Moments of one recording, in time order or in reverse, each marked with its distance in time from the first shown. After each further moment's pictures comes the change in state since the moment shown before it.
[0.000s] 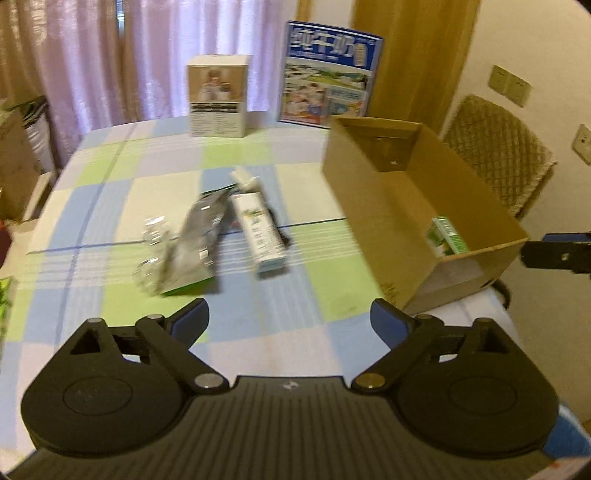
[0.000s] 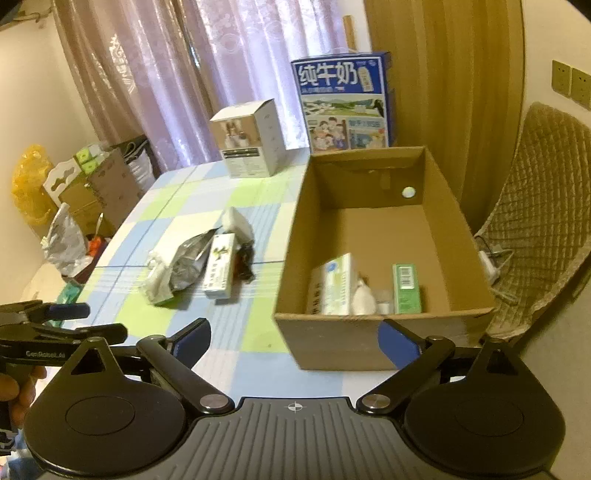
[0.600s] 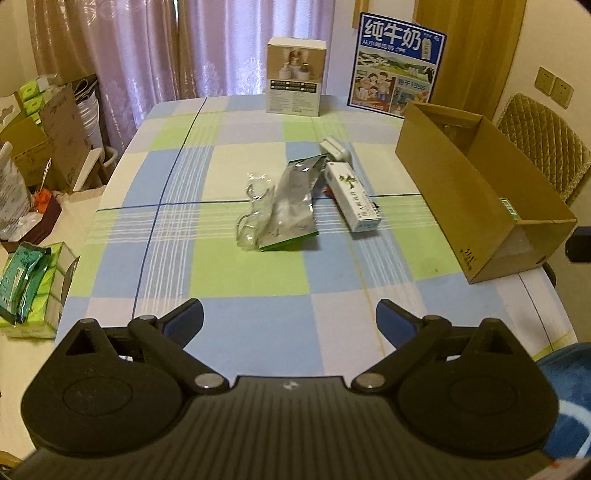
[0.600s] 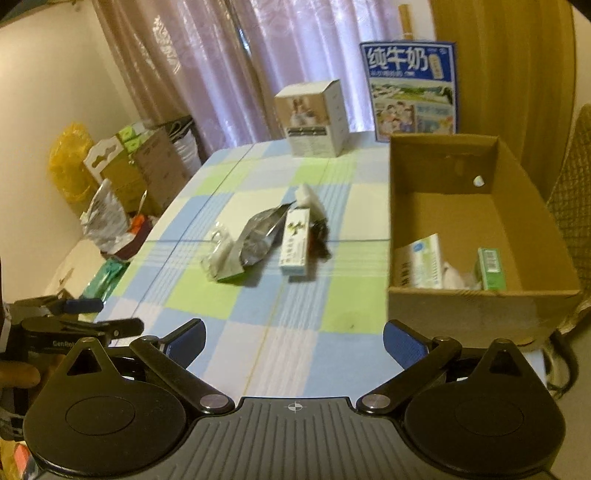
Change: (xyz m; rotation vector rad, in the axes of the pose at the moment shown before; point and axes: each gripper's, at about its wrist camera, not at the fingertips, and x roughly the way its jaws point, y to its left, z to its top) left arm -0.026 0.083 -0.042 -0.058 0.028 0.118; right arm 0.025 0.072 -0.023 -0.053 0.047 0.119
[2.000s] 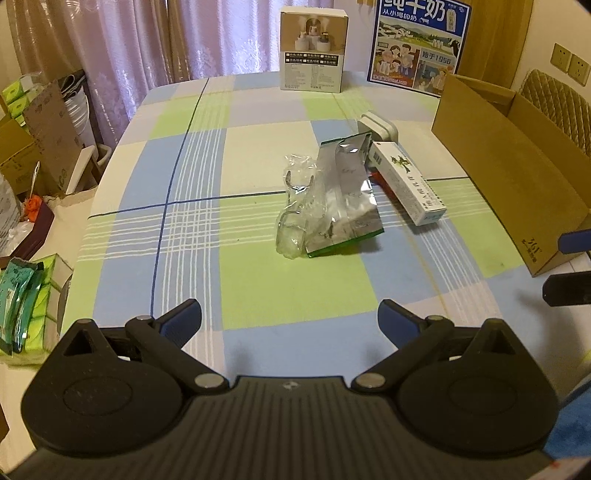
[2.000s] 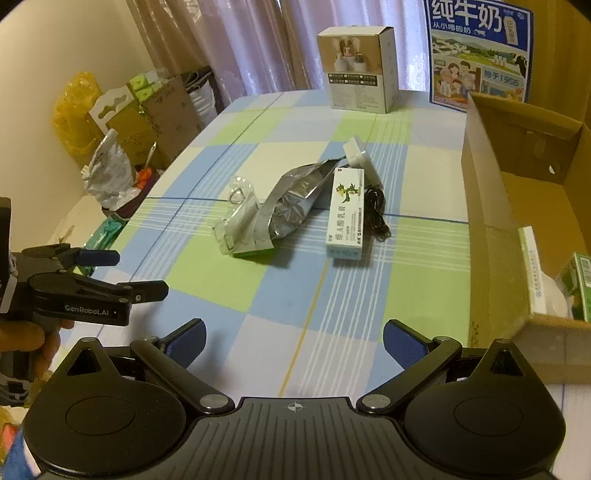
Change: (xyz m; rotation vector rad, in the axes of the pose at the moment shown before) left arm 0.090 0.055 0.020 0.067 0.048 0.003; right arm 0.122 0.037 0.006 -0.068 0.129 0.024
